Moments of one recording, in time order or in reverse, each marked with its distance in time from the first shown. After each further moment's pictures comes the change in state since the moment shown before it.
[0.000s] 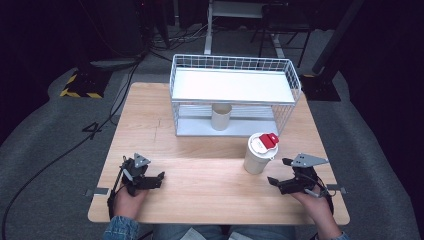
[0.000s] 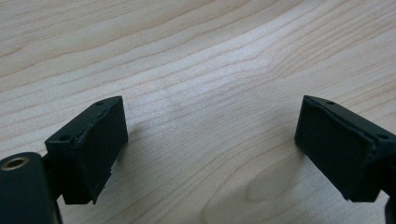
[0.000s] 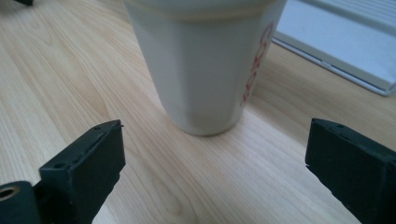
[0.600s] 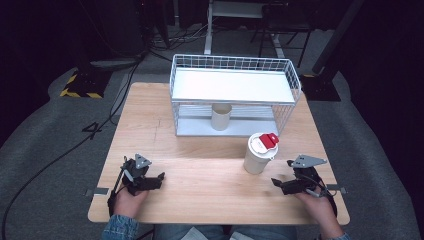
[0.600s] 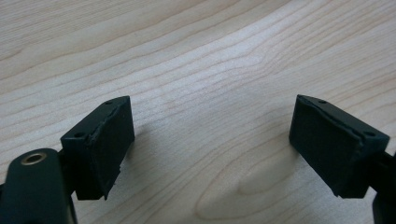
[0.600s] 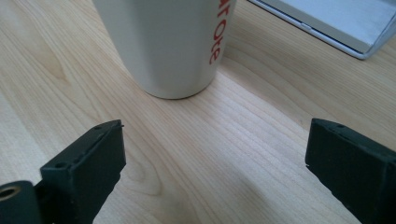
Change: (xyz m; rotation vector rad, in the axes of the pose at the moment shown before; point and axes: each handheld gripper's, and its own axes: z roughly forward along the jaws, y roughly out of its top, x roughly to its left) left arm -0.002 -0.001 -0.003 -0.001 0.004 0.017; right arm -0.010 -0.013 0.003 0.106 -0.065 -0.017
